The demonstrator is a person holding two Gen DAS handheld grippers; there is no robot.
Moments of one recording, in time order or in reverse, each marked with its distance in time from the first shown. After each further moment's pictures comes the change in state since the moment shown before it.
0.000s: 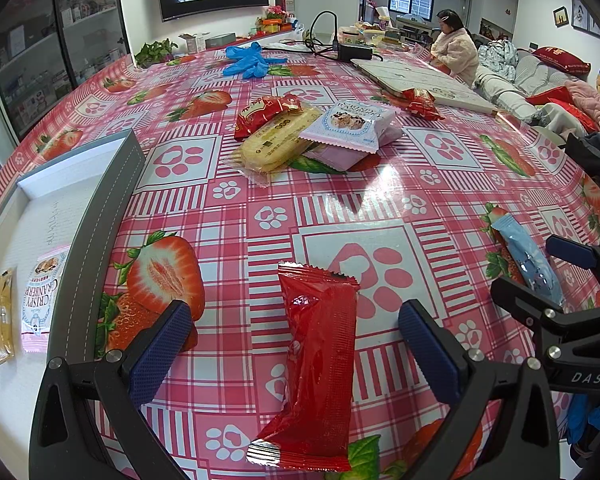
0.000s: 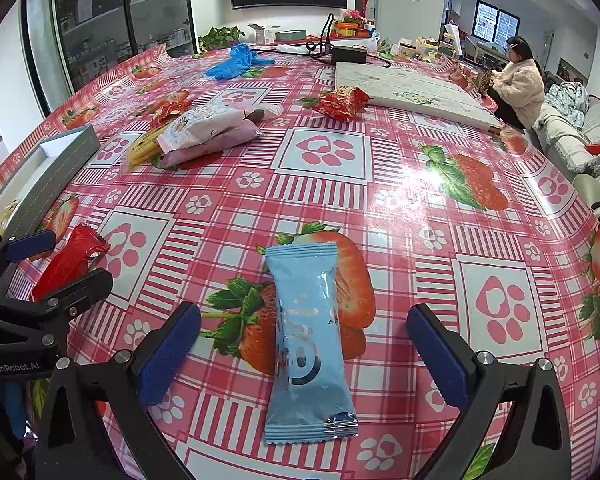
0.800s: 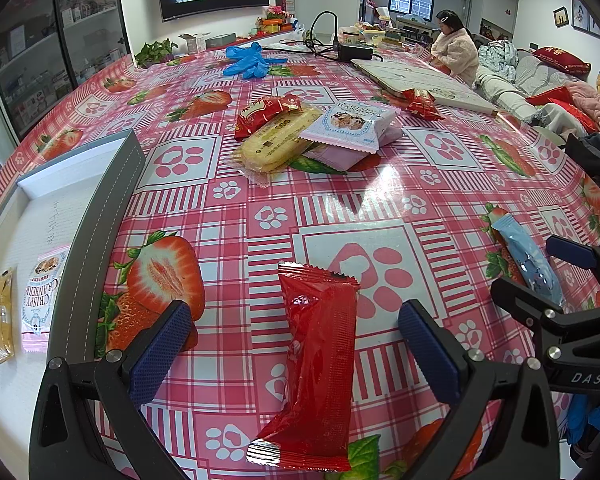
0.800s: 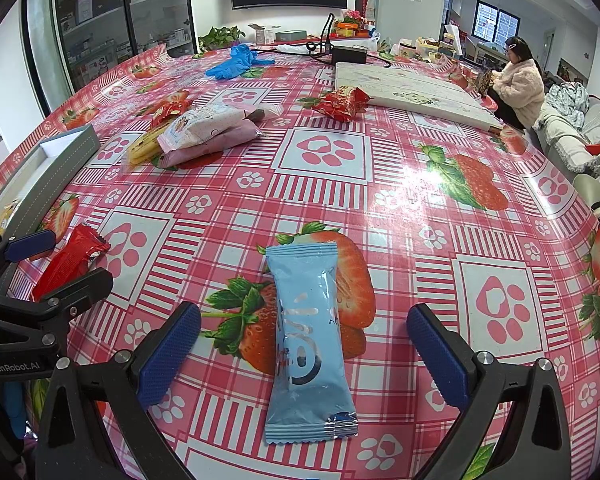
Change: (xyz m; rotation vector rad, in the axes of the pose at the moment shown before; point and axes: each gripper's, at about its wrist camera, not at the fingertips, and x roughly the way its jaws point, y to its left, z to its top) left arm 0.000 0.000 -0.001 -0.001 -0.002 0.001; right arm 0.000 0.001 -0.001 0.000 -0.001 0.000
